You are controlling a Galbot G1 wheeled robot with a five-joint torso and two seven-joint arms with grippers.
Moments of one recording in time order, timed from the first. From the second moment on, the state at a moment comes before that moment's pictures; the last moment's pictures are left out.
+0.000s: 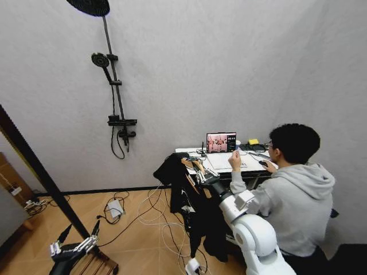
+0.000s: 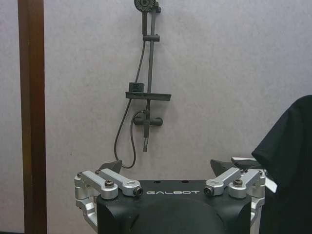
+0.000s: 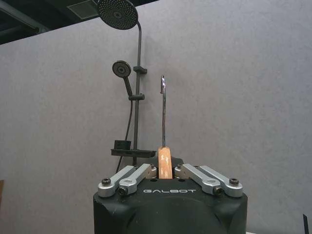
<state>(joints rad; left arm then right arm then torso) 1.83 -1.30 -0.87 -2.29 -0.49 -0.05 0.04 -1.05 1.38 0.44 2.26 0.24 -0.40 -0.21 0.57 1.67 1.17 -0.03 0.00</state>
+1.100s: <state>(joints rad) 1.83 -1.30 -0.87 -2.29 -0.49 -0.05 0.04 -1.02 1.36 0.46 2.17 0.20 -0.38 -0.17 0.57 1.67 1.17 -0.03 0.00</state>
